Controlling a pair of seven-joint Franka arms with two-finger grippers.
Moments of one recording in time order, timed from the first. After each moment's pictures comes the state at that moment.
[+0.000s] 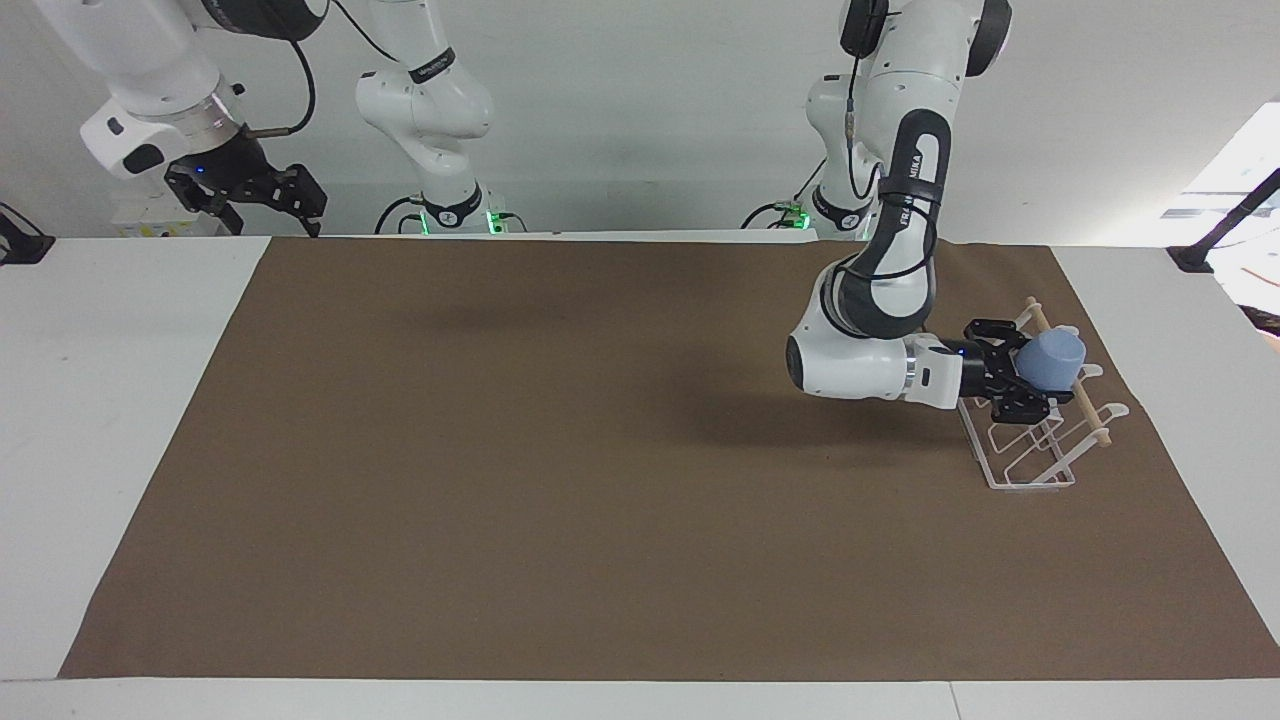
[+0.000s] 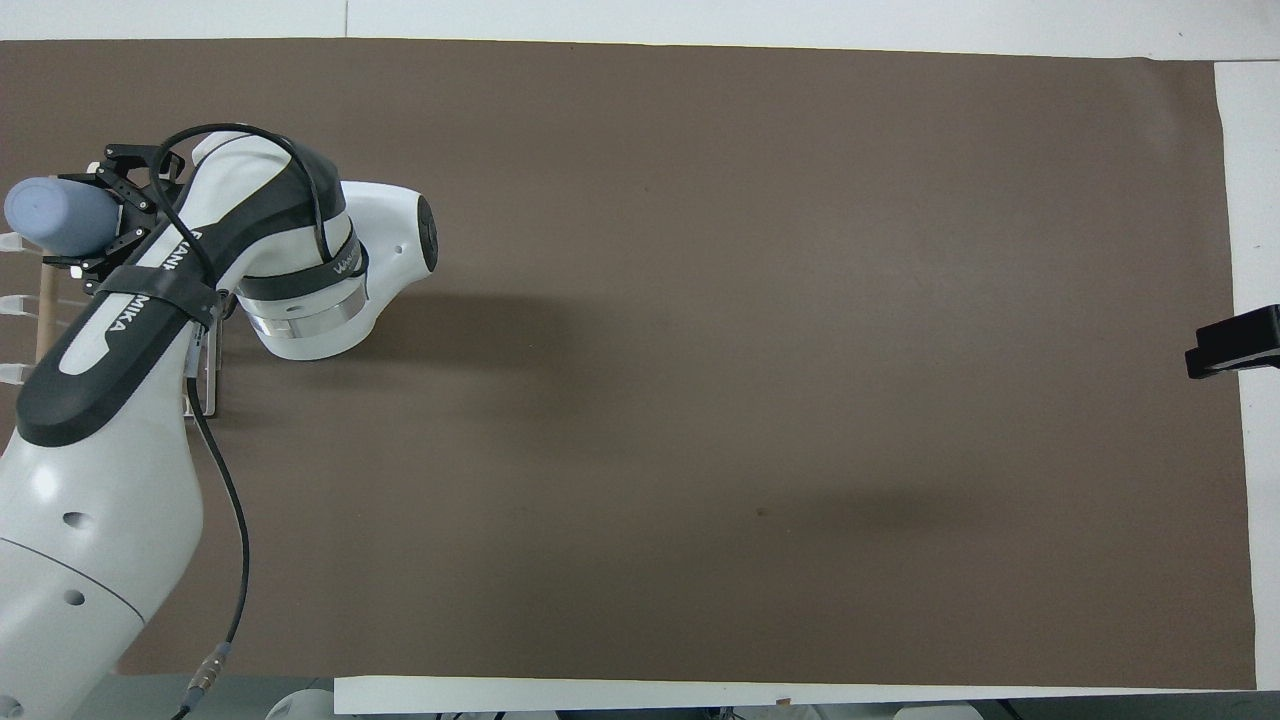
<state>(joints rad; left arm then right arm) -0.40 0.41 -0.01 -1.81 1.38 1.39 -2.22 -0.20 -0.12 0.08 -1.67 -0.04 1.41 -0.08</state>
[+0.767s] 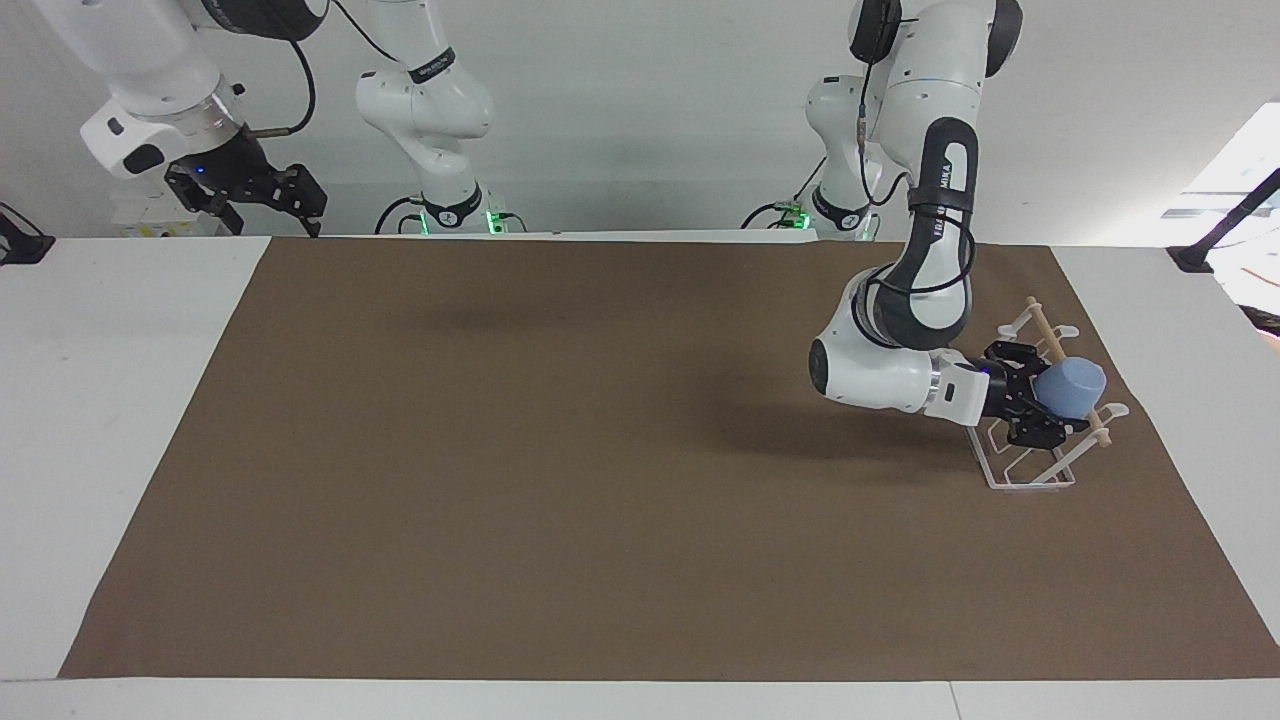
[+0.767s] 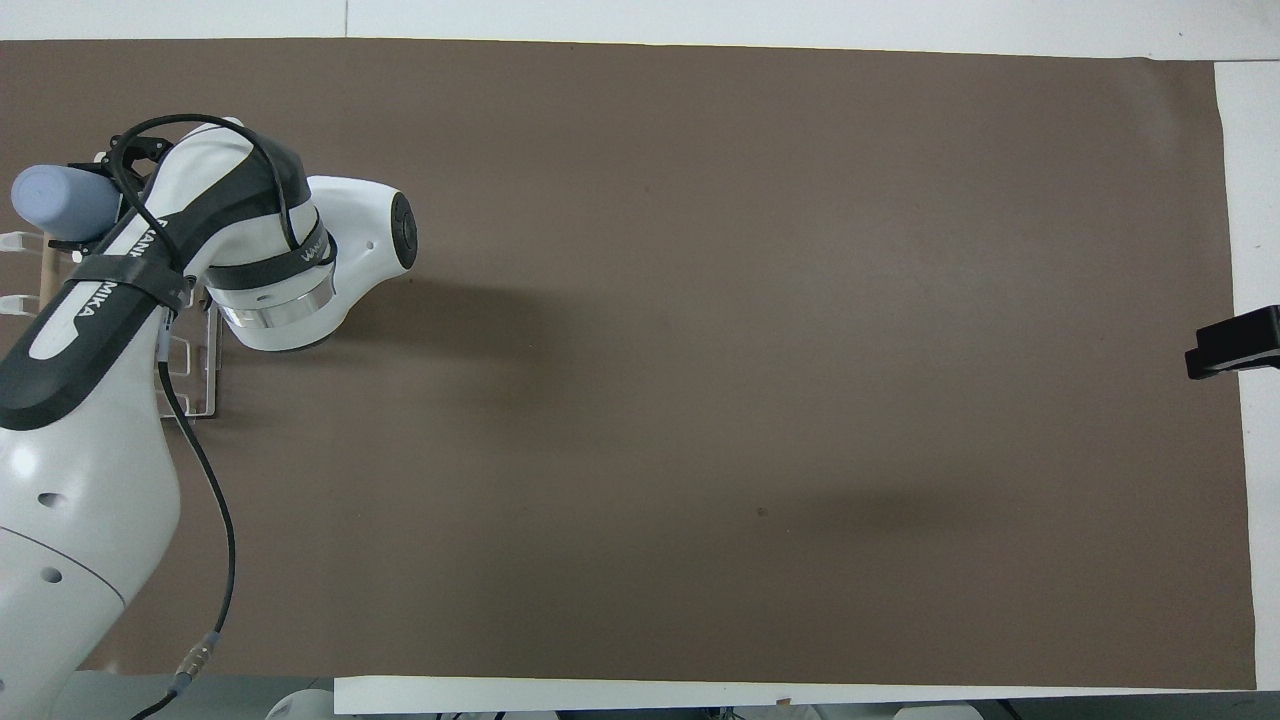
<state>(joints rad) -0.36 0.42 -0.01 -1.81 1.39 1.51 -2.22 -0.20 -0.12 0.08 -1.67 -0.04 1.41 -0.08</state>
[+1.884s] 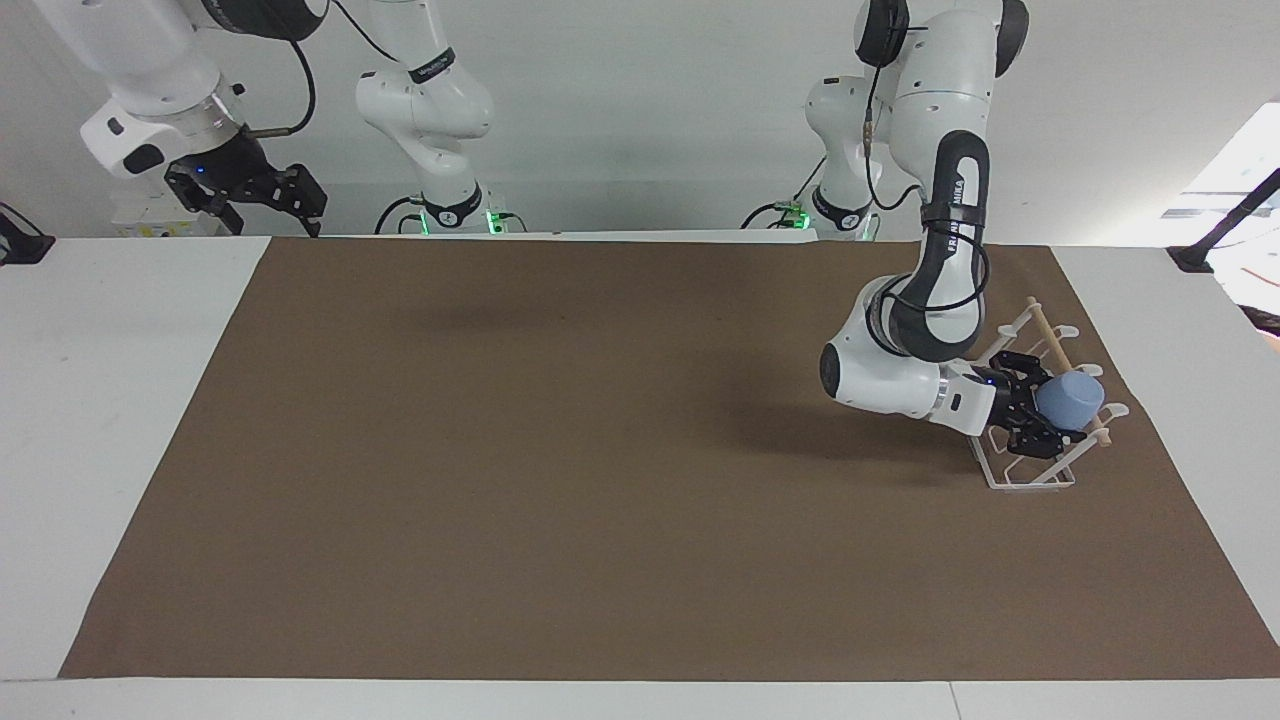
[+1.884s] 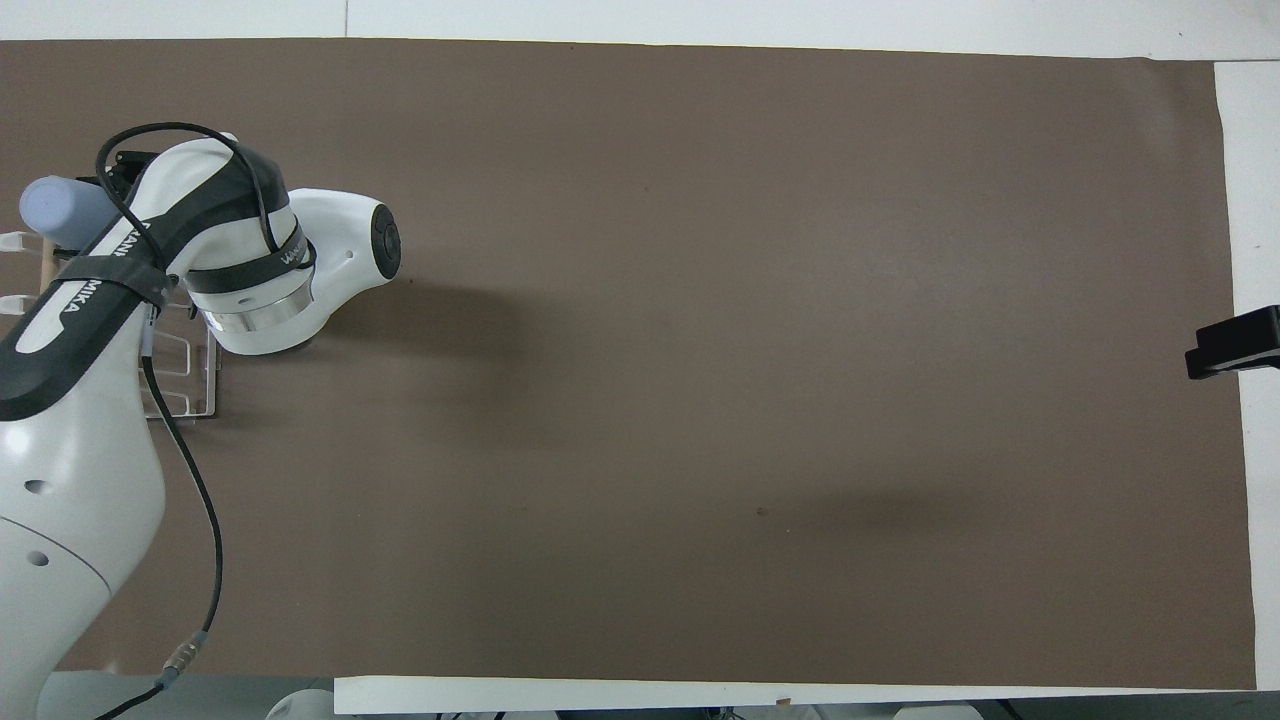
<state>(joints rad) -0.31 0.42 -0.02 -1.86 1.38 1.60 -2.21 -0.20 -0.12 0.08 -1.67 -0.04 1.41 -0.08</state>
